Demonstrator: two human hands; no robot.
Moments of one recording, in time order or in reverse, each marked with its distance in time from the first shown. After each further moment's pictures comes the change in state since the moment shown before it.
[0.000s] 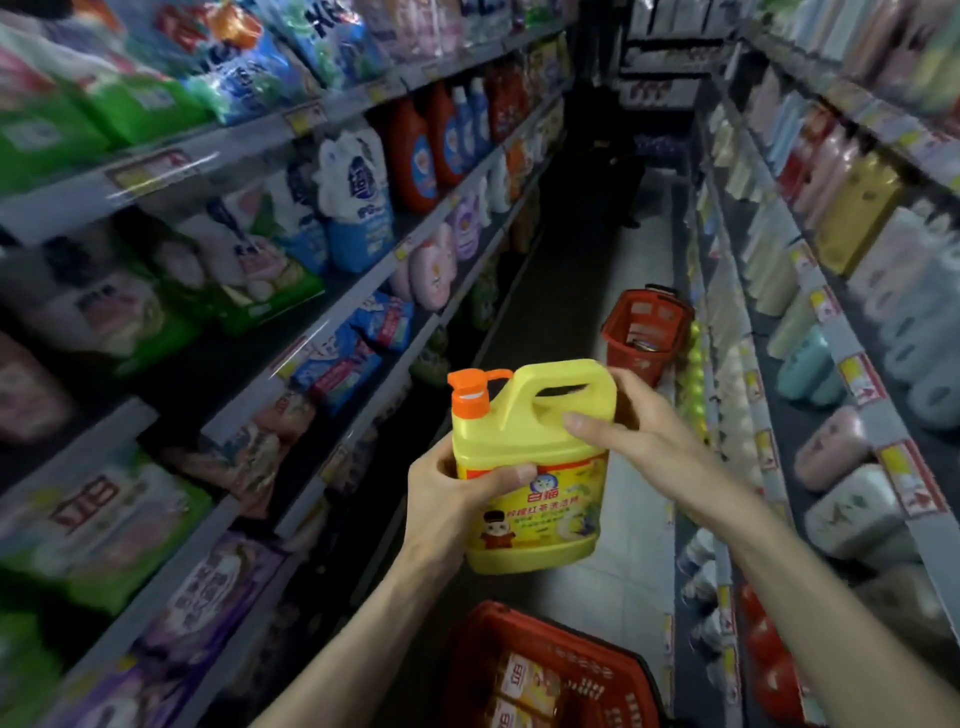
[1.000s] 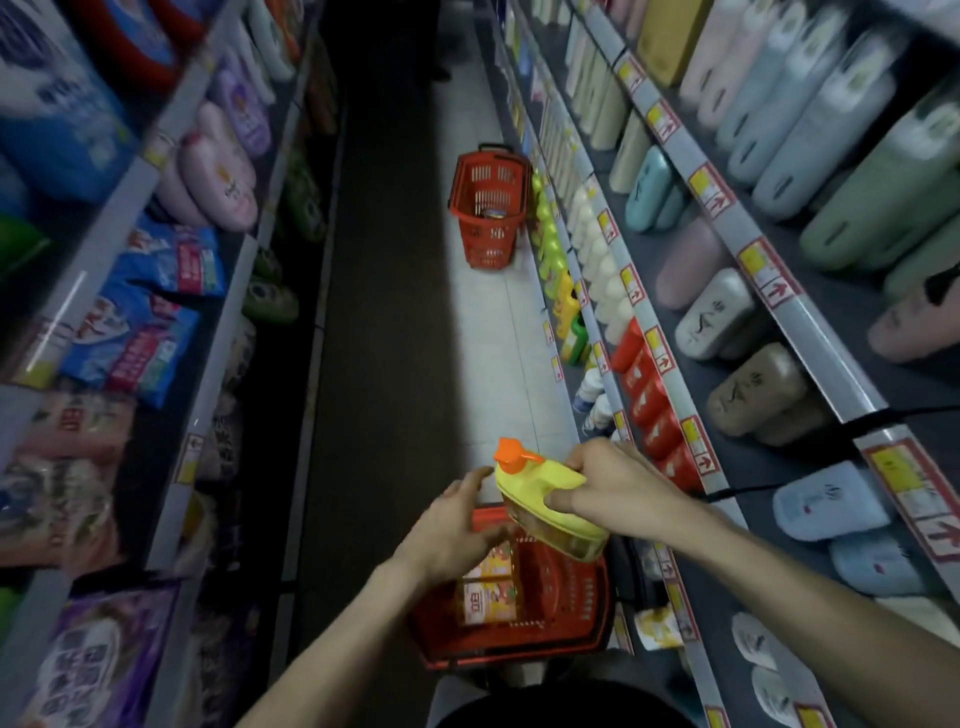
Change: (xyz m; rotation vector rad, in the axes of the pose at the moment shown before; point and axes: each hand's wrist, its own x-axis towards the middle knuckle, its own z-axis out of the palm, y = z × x) left_hand 0.010 -0.178 -0.024 0.941 -0.854 -0.349; right_hand -0.082 0.105 0.050 -0.679 0.096 0.762
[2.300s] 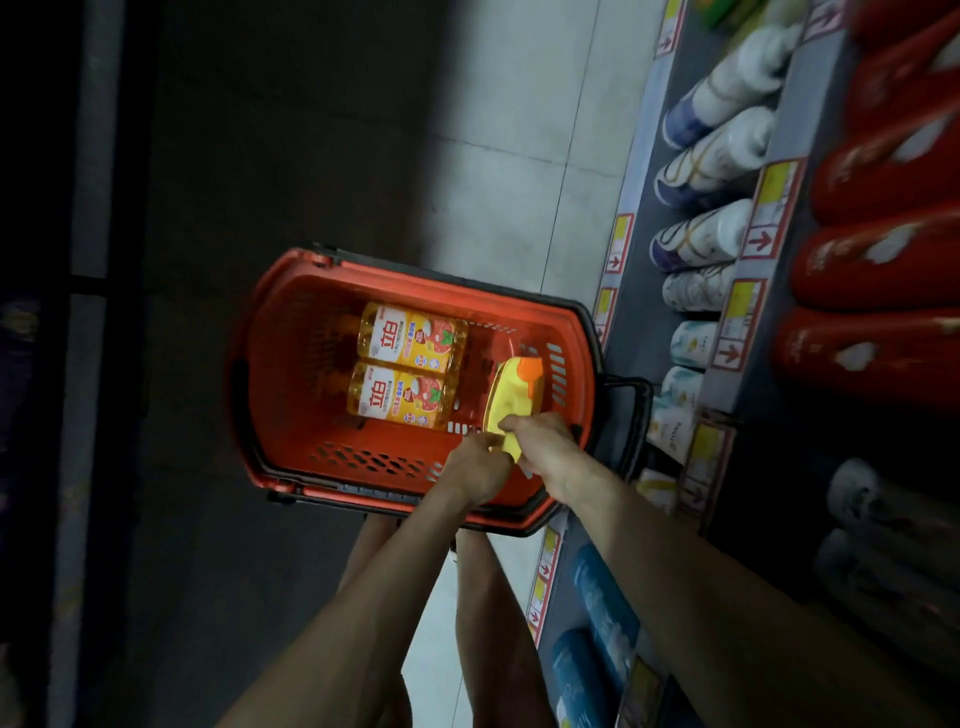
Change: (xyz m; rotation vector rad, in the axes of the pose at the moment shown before) left_hand 0.245 -0.211 0.404 -0.660 -0.257 -0.872; right_hand 0.280 0.312 0.415 0.604 -0.416 0.825
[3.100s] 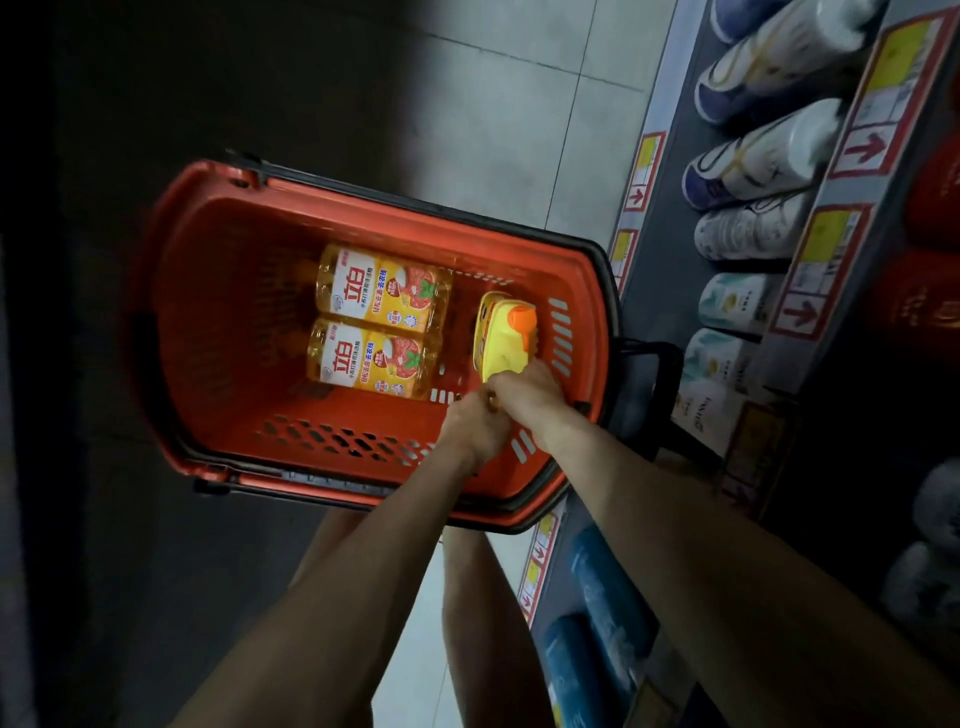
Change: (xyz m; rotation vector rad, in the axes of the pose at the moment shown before) left_hand 0.096 -0.014 0.029 0.168 0.141 0.064; right_hand 0.094 0.005 0.017 -0.222 0.017 -0.026
